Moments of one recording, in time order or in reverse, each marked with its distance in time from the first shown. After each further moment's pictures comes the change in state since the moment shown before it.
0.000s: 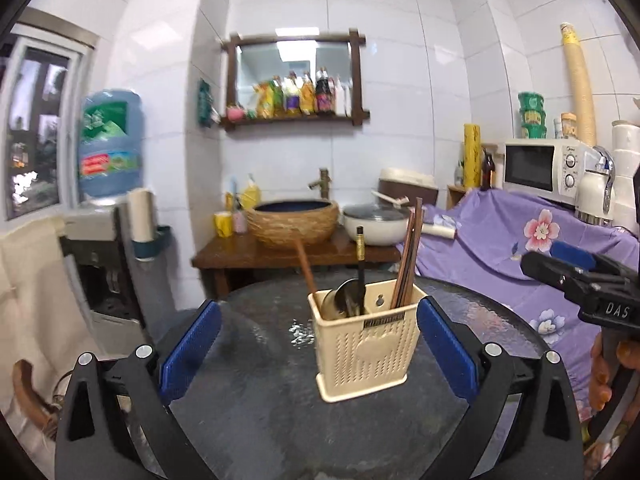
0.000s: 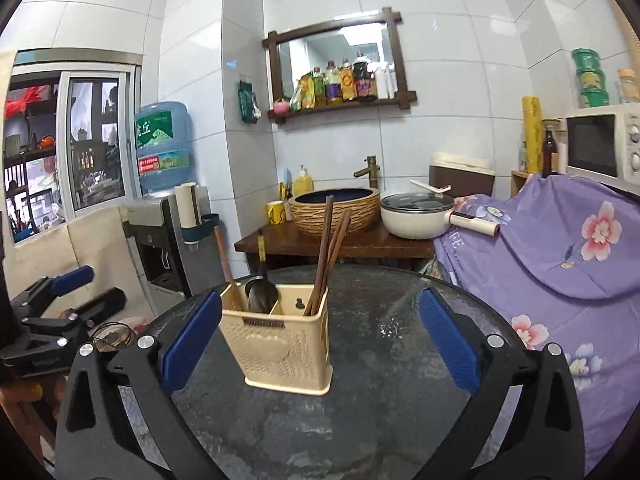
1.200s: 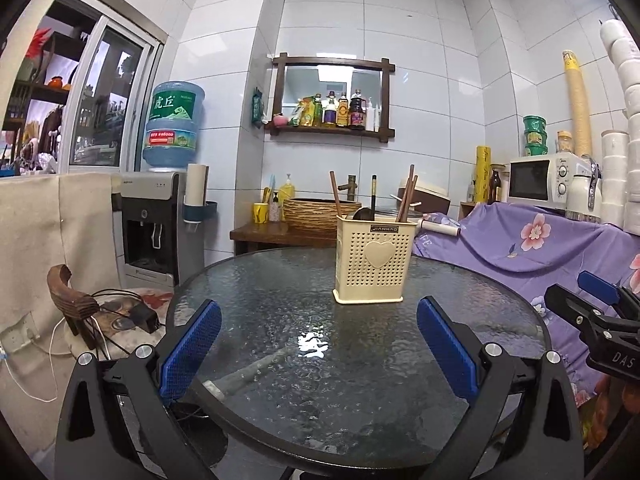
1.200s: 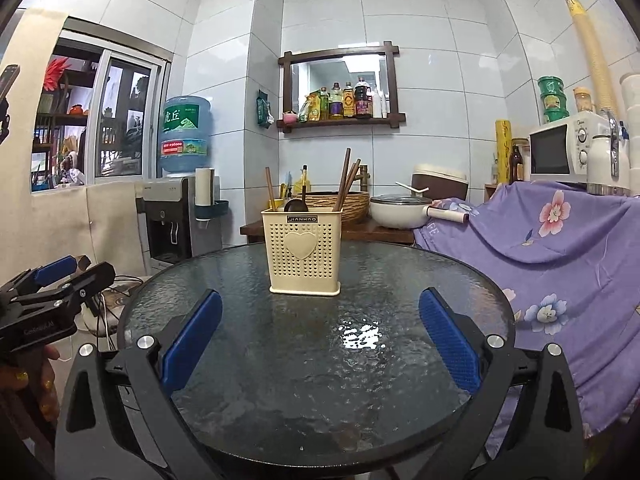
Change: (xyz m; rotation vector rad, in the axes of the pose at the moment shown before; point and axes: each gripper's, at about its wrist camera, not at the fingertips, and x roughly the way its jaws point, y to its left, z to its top) left arm -0.142 -0.003 -0.137 -0.103 -0.064 0.073; right arm -0.158 0.060 -0.160 -0.077 -0.088 -0.063
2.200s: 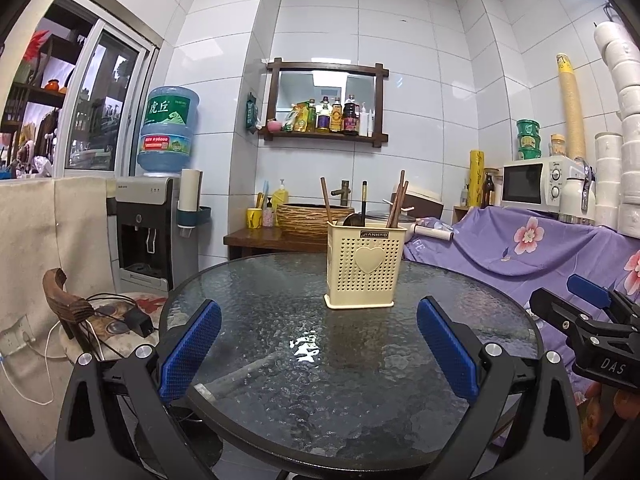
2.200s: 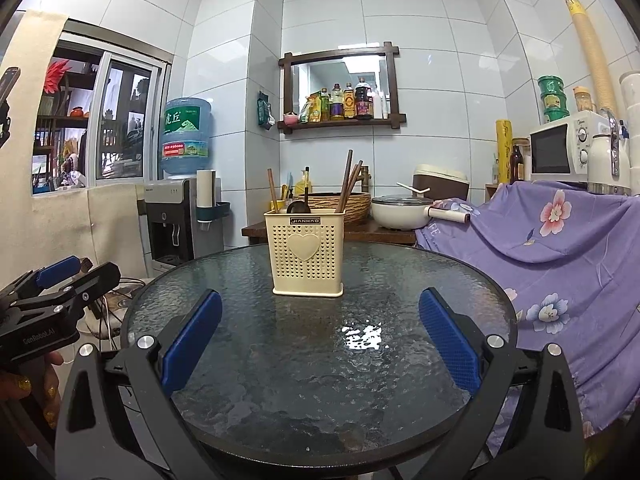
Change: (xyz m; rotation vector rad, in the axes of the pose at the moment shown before) left arm -0.004 -0.007 0.001 -0.002 -0.018 -0.016; right arm 0.002 0.003 0.003 0.005 -0.001 0.006
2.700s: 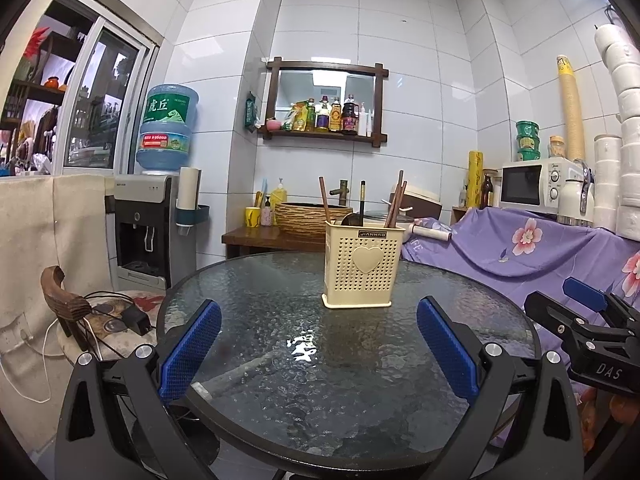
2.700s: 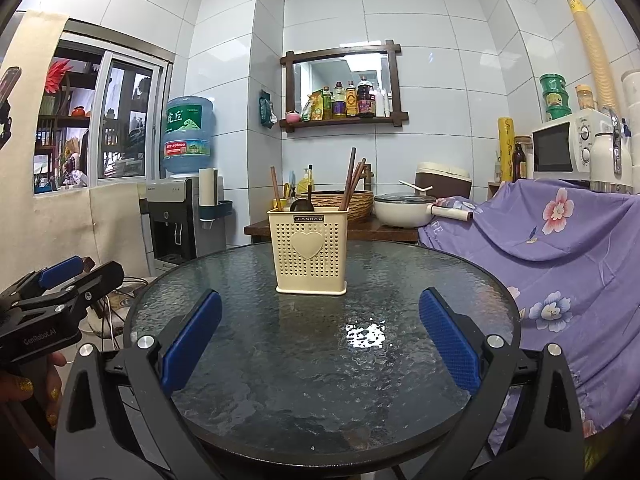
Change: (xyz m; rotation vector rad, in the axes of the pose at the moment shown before) left arm -0.001 0.001 0.000 -0.006 0.002 -0.007; right arm 0.000 0.006 -0.002 -0.001 0.002 0.003
